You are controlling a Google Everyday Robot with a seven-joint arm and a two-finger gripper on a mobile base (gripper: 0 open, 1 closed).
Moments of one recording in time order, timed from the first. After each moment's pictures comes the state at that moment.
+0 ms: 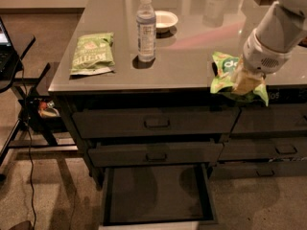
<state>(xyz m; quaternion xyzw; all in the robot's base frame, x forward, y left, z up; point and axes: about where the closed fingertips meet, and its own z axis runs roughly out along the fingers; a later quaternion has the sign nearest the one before) 0.544 -0.235 0.873 -0.63 0.77 -0.01 0.12</state>
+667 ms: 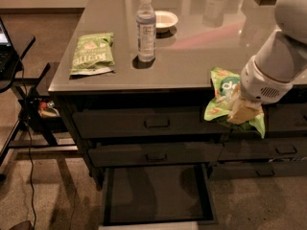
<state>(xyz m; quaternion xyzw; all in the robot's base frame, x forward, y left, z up) 0.467 -0.209 0.848 -0.62 0.77 0.04 0.10</state>
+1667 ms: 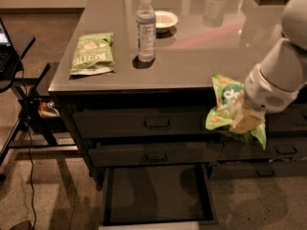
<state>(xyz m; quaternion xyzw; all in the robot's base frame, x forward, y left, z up) 0.450 -0.210 0.838 -0.62 0.77 0.07 0.10</state>
